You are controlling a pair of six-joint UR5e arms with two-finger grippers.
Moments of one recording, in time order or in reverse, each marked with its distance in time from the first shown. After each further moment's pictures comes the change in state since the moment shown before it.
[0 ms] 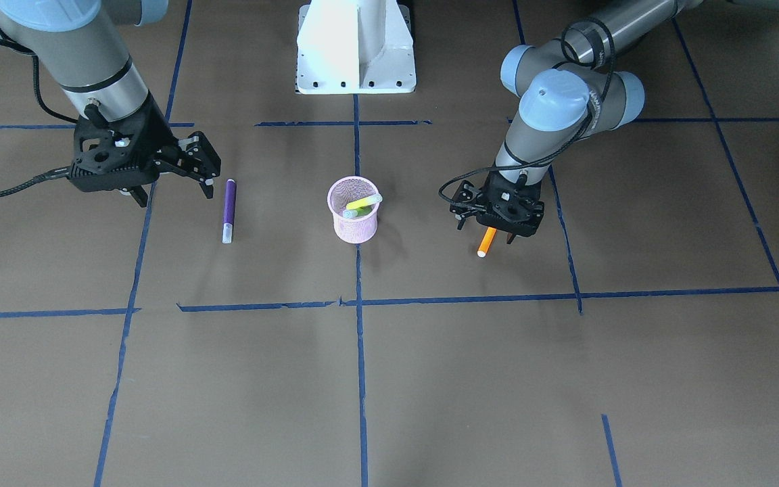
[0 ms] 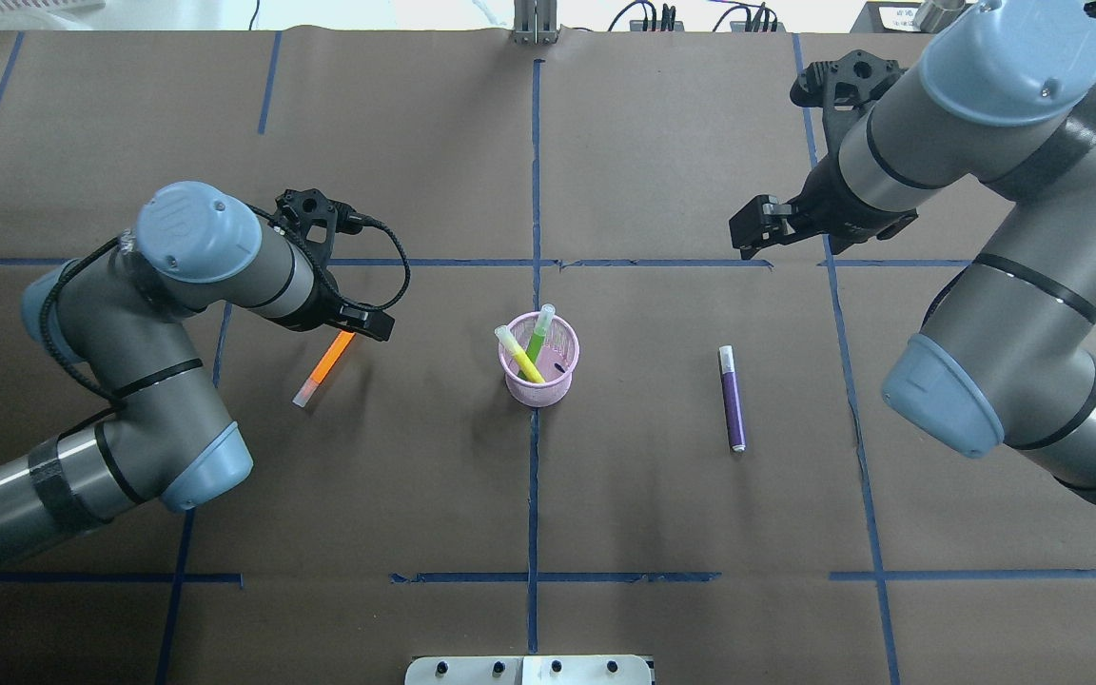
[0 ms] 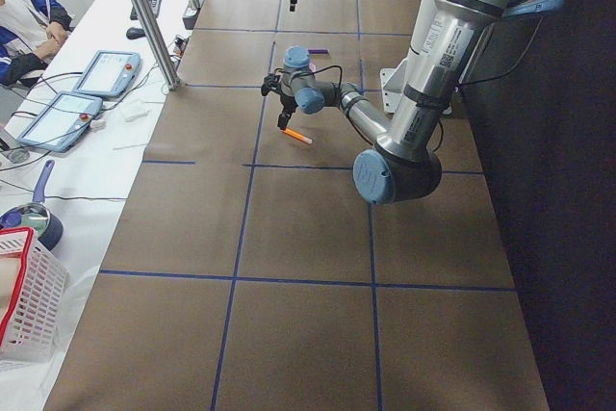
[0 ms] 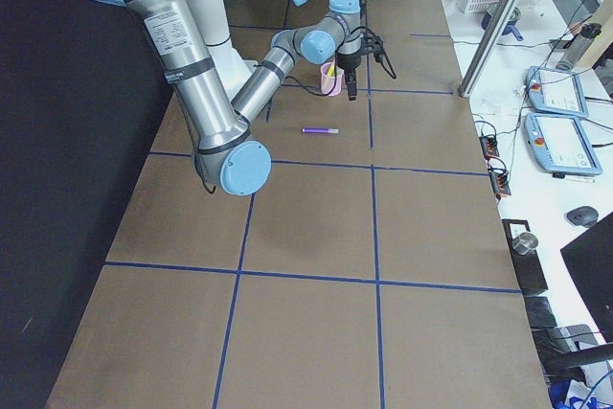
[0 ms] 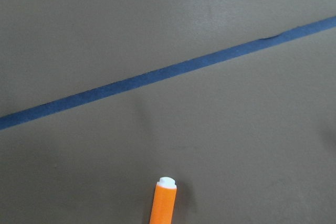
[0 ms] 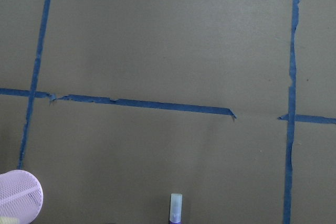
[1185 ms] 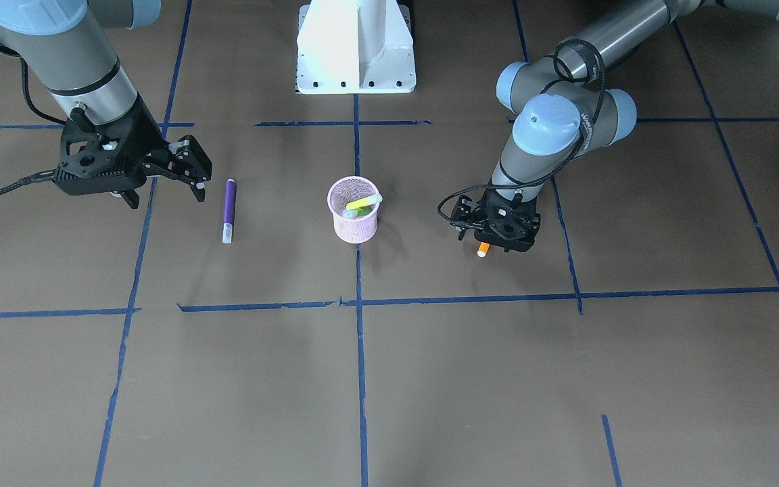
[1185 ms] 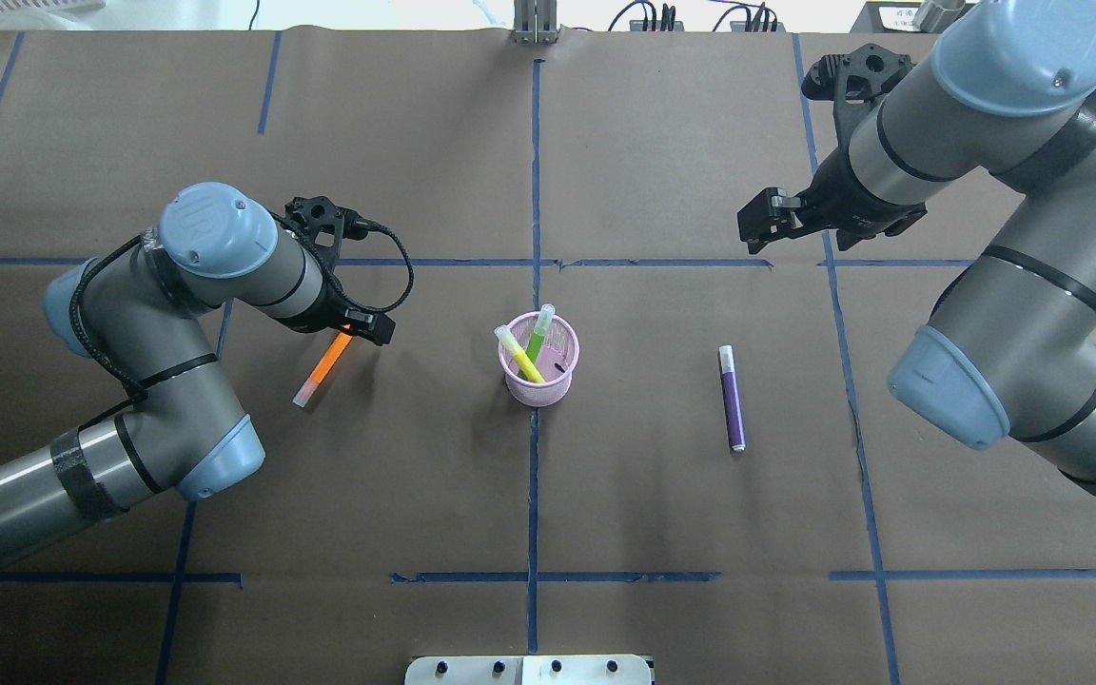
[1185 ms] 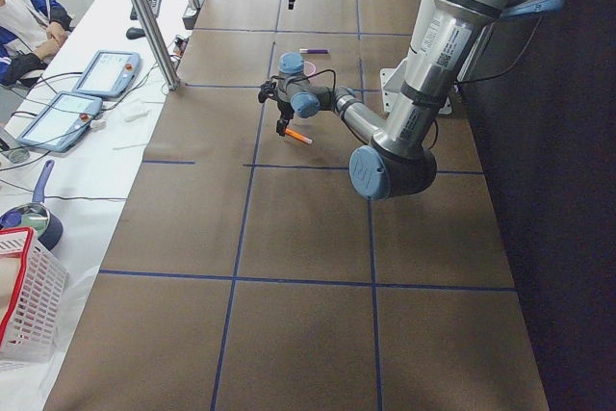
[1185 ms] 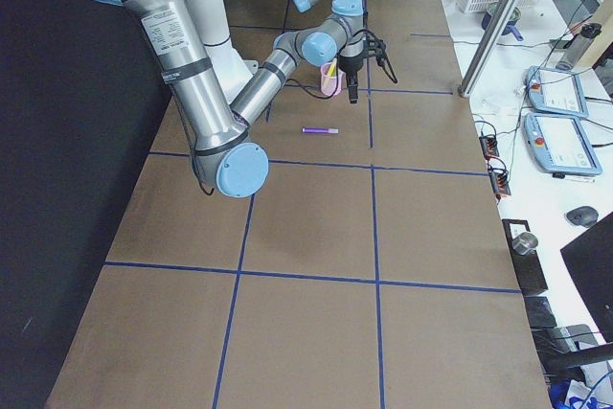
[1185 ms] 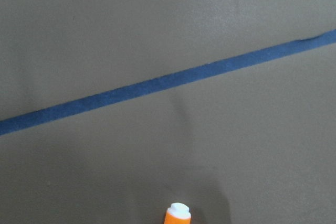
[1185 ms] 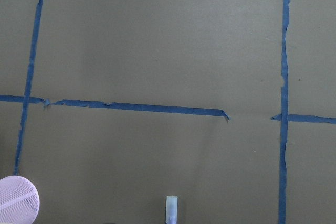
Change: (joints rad) left arm 0.000 -0.014 0.057 -0.011 -0.033 0.001; right arm 0.010 -0.001 -0.002 0.001 0.005 0.011
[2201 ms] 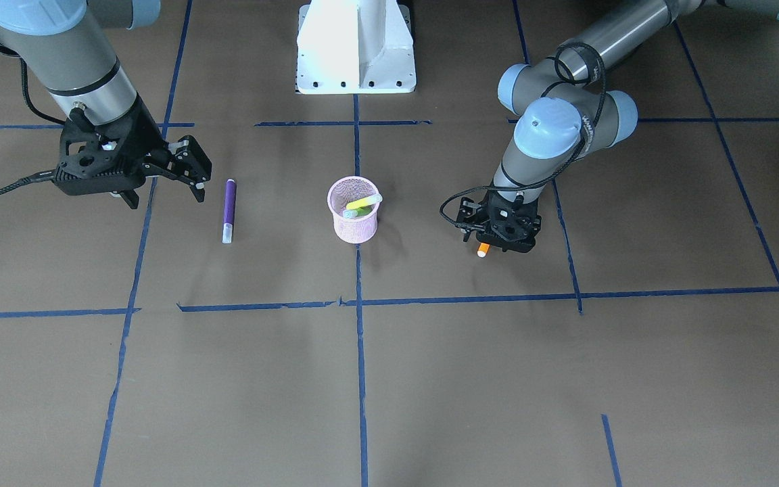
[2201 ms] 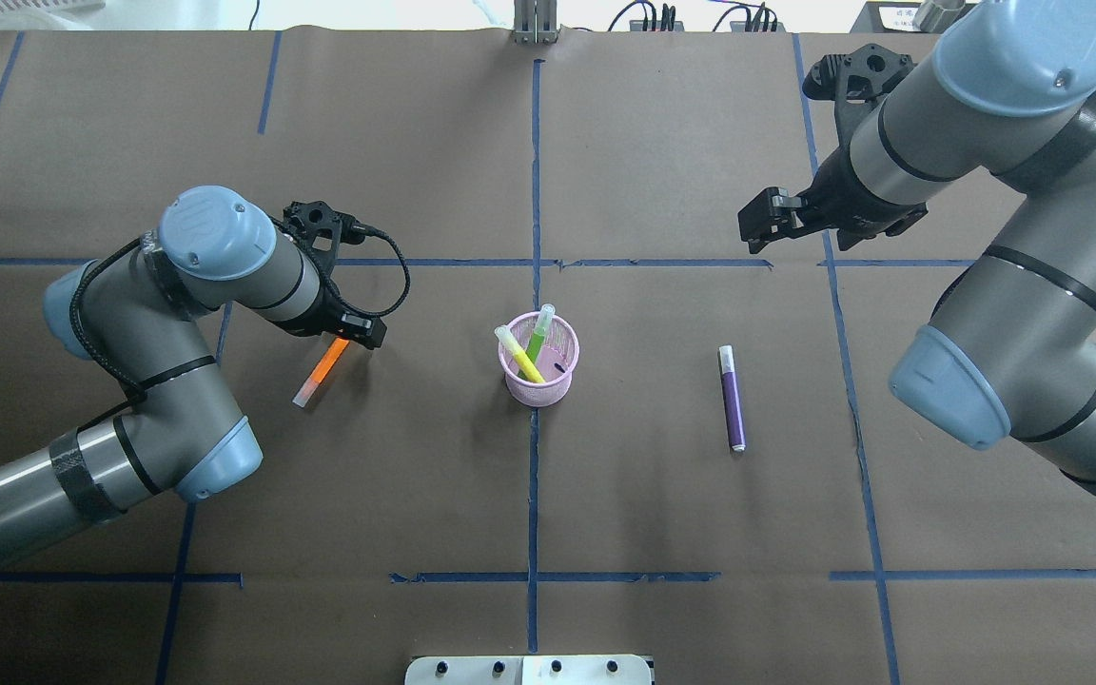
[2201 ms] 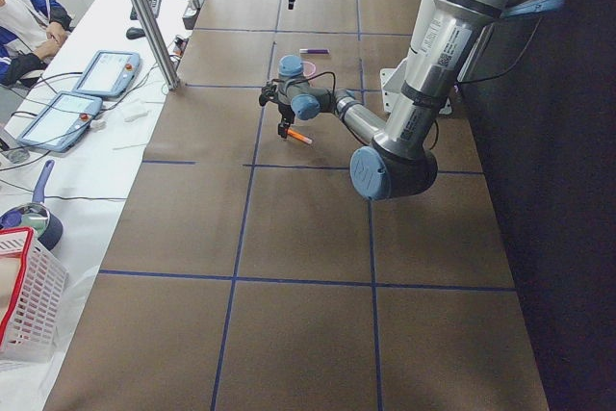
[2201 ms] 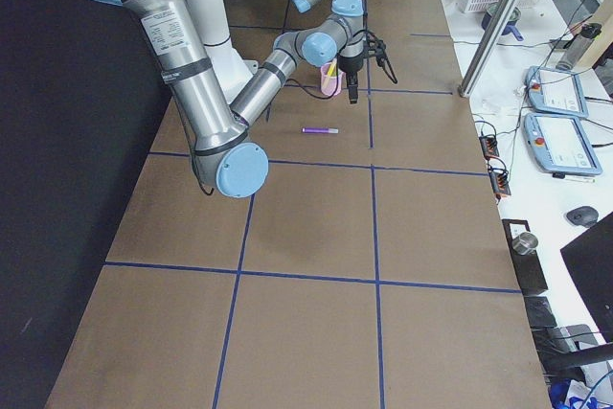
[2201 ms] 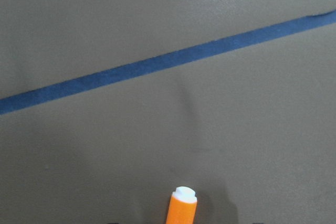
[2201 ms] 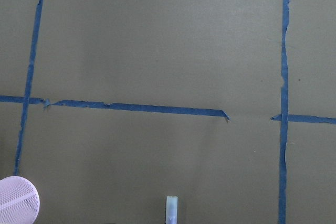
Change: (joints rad) left arm 0.001 0.007 0.008 0.003 -0.005 0.006; right arm 0.001 -0.001 0.000 0.002 0.000 0.001
